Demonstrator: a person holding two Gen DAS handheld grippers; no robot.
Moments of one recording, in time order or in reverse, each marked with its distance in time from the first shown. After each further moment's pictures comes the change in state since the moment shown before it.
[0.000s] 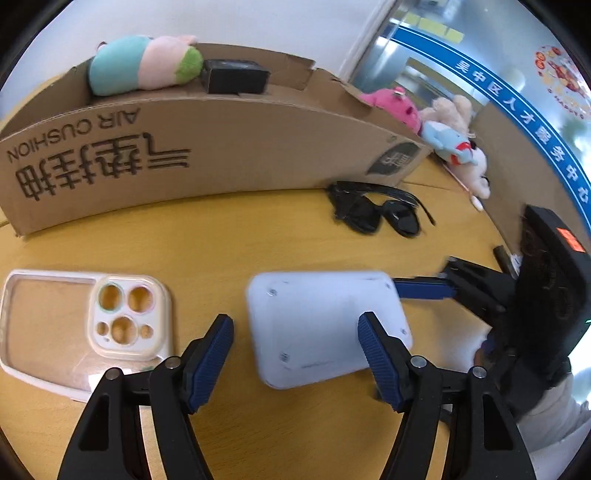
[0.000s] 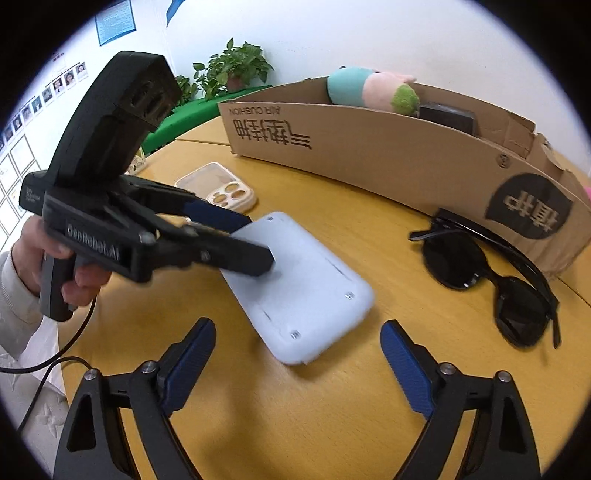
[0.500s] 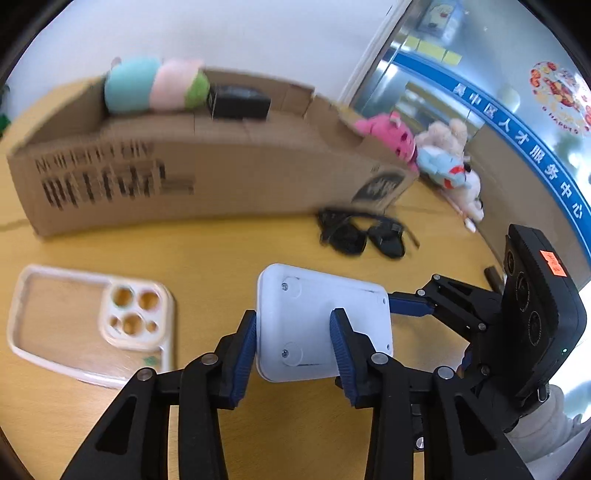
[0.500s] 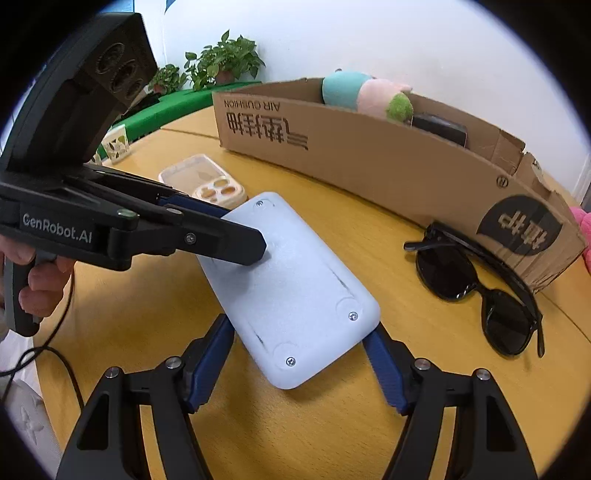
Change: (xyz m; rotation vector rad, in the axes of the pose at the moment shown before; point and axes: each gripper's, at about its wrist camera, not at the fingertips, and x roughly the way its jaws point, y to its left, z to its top) left arm -0.035 -0.009 -0.001 -0.030 -0.131 0.033; right arm -0.014 0.017 0.004 -0.035 -0.044 -0.103
